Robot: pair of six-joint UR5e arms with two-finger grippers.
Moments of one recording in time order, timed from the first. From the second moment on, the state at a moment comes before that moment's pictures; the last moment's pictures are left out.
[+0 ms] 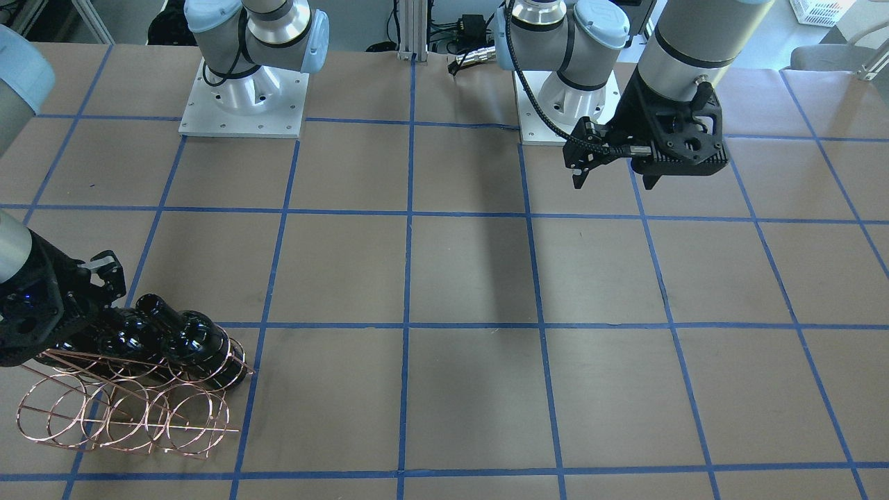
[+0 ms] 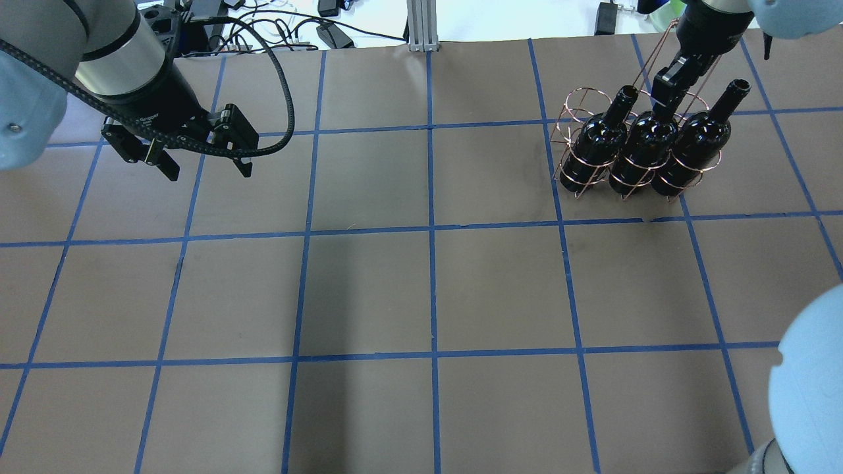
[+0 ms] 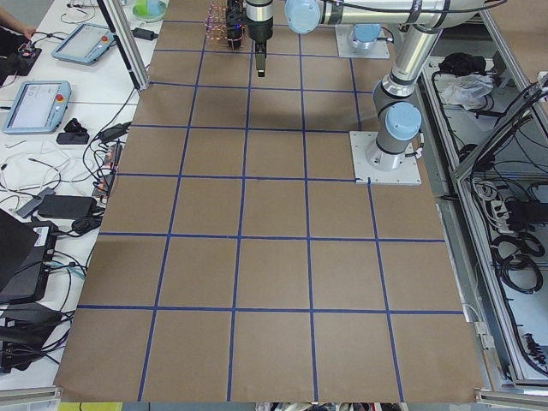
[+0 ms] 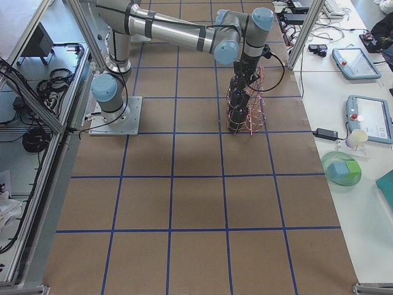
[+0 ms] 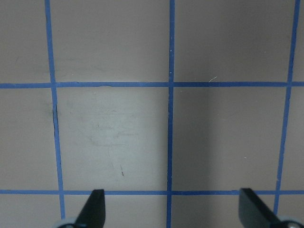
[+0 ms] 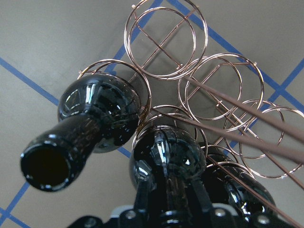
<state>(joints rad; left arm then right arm) -1.54 -1.55 -1.60 -1.57 1.58 0.02 1.37 -1.22 1.37 -1.69 -1.59 -0.86</state>
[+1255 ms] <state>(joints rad) -1.54 -1.55 -1.60 -1.57 1.58 0.02 1.38 -1.53 1.39 -1.44 -1.54 -0.28</state>
